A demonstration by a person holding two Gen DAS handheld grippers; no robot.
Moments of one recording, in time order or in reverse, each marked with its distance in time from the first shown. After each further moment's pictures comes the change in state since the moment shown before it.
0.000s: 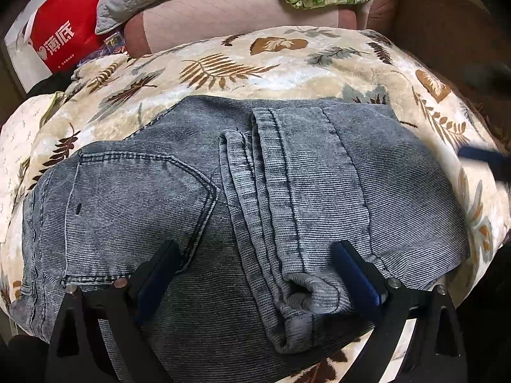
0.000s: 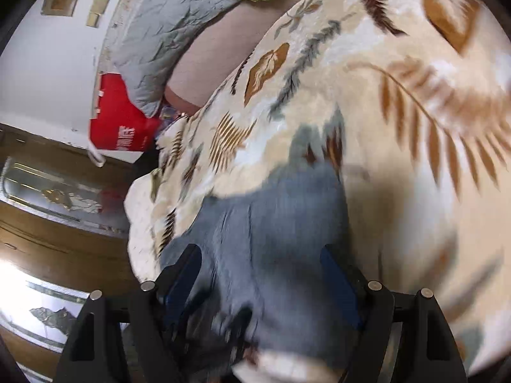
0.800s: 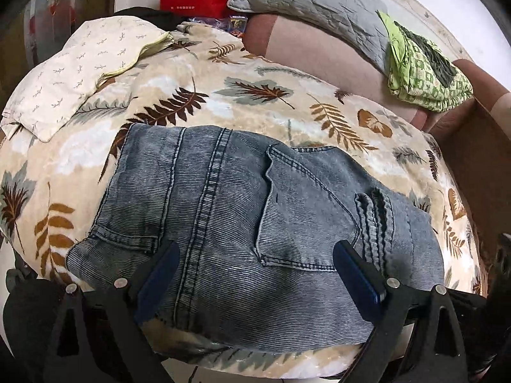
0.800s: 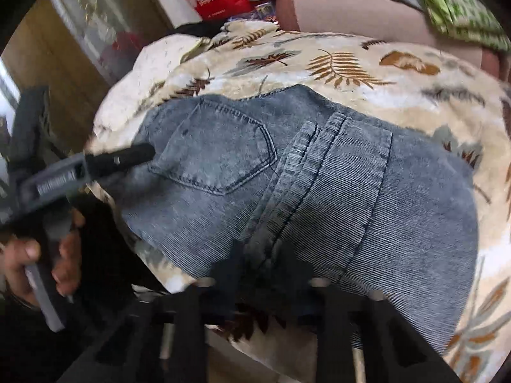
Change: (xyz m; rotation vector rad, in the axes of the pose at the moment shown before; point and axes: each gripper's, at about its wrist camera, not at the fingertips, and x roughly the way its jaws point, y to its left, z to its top) left arm -0.058 0.156 -0.032 -0.470 -0.105 -0.013; right arm 0.099 0.102 -0.117 -0.718 0.176 -0.227
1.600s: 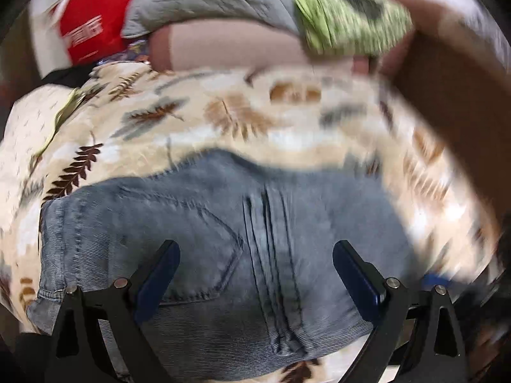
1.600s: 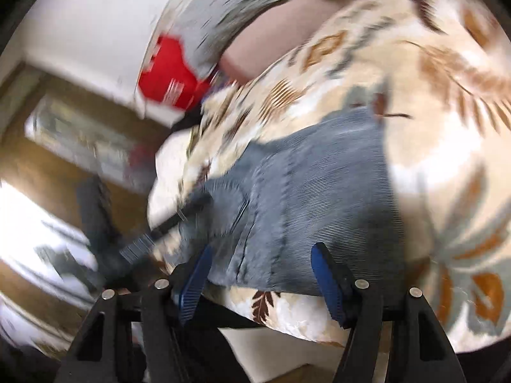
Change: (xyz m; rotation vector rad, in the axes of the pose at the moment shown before) left arm 0.034 -0.148 -0.010 0.382 0.060 0.008; right arm -0.076 -0.113 -0.050 0.527 -0.226 0.333
